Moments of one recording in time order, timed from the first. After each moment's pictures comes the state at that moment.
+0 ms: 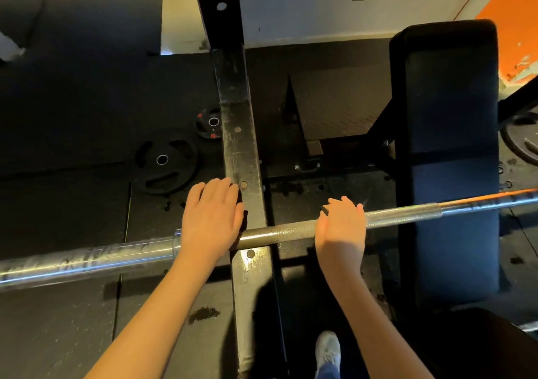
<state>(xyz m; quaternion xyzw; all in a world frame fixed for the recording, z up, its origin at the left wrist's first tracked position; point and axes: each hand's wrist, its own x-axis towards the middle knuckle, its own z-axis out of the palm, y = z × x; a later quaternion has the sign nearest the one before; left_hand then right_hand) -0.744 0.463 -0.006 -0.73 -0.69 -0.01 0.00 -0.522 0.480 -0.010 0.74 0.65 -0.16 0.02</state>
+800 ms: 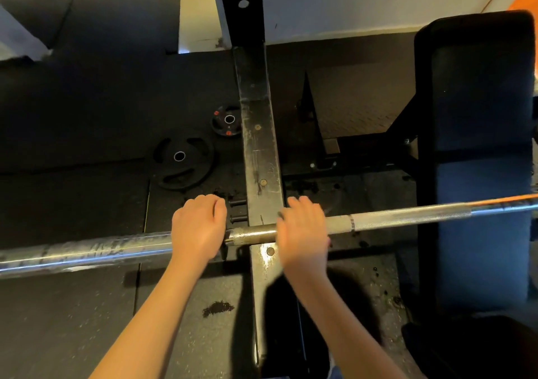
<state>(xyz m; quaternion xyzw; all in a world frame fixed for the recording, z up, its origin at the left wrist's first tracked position) -0.780 0.446 -0.007 -0.57 -0.80 -0.12 -0.14 -0.607 0.453 -0.020 0.65 0.73 -0.18 -0.02</state>
